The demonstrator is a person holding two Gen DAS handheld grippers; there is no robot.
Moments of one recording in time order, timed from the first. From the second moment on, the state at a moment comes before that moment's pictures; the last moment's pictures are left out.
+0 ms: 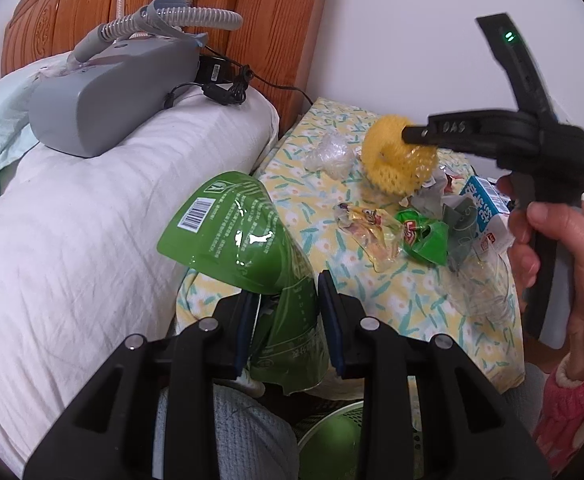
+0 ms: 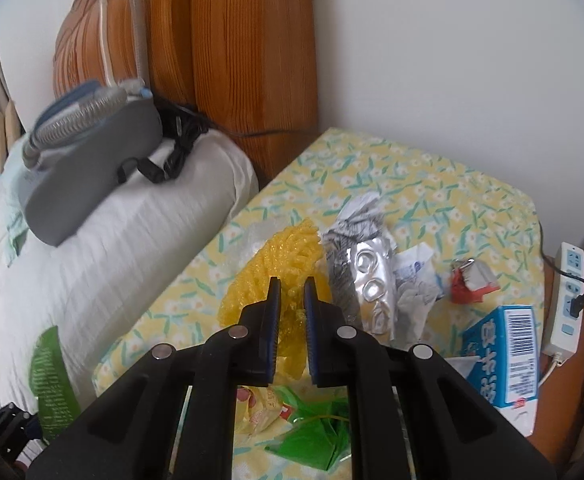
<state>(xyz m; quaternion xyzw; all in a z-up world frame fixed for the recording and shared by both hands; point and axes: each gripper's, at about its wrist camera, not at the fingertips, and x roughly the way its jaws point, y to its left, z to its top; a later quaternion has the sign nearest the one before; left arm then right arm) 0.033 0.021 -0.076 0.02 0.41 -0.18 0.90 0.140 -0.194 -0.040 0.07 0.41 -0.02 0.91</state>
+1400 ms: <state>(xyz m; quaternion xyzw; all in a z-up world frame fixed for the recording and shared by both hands) -0.092 -0.037 -0.112 0.11 0.45 -0.34 0.82 -0.117 -0.222 -0.083 0.12 0.46 0.10 0.88</state>
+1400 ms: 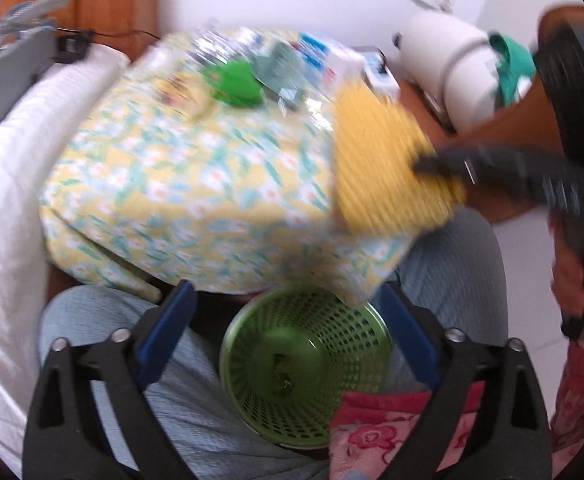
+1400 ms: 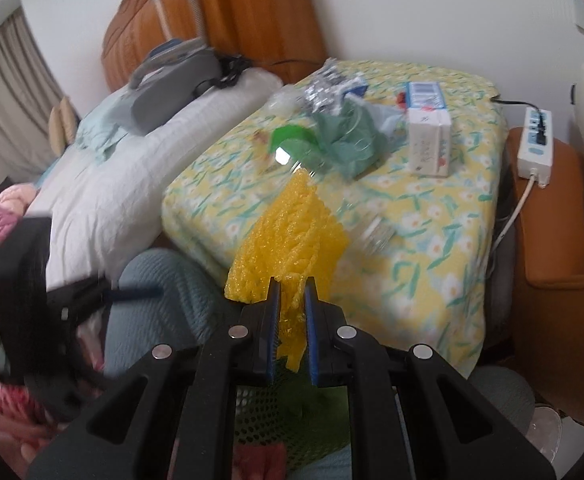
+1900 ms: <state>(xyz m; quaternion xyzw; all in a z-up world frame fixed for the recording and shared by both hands) -0.073 0.001 -0.089 0.10 0.42 -0.27 0.86 -0.144 -0.168 -0.136 0.06 0.54 0.14 0.82</state>
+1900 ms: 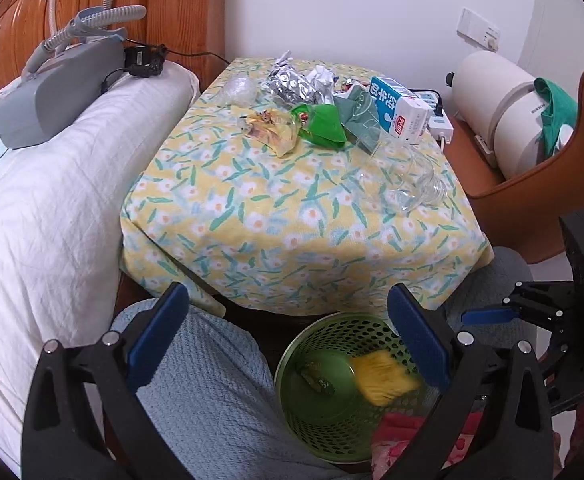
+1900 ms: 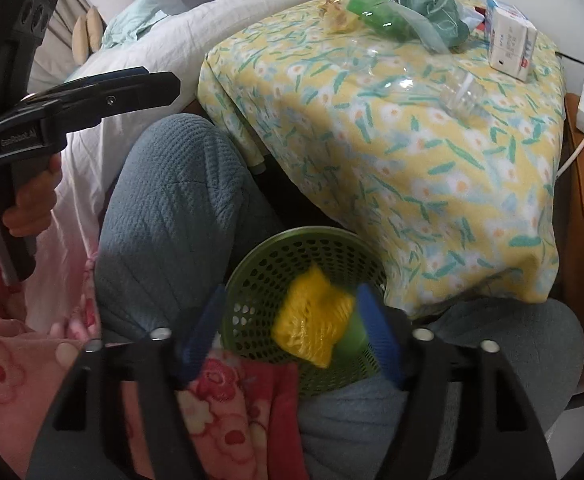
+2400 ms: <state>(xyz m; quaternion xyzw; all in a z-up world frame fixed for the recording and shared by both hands) -0.066 0.004 -0.088 0.08 0.43 -0.26 0.86 -0.127 -0.208 -0.117 0.10 0.49 0.07 0.86</state>
